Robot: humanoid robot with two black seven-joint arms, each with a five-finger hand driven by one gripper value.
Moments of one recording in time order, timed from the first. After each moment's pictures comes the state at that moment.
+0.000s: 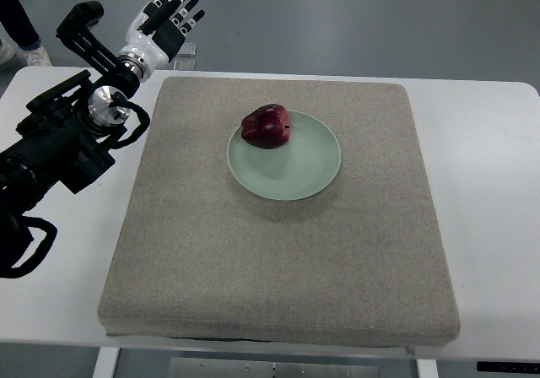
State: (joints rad) left arm -1.11 0.10 -0.30 -0.25 -0.59 -0.38 -0.23; right arm 0.02 0.00 -0.02 0.11 0.02 0.15 -0.04
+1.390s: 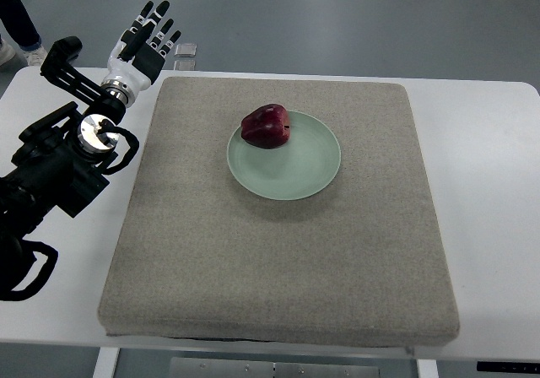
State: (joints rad) left arm -1.02 0.10 -0.37 -0.20 -0.59 -0.42 -0.27; right arm 0.02 0.00 -0.02 0.11 0.02 0.16 -0.04
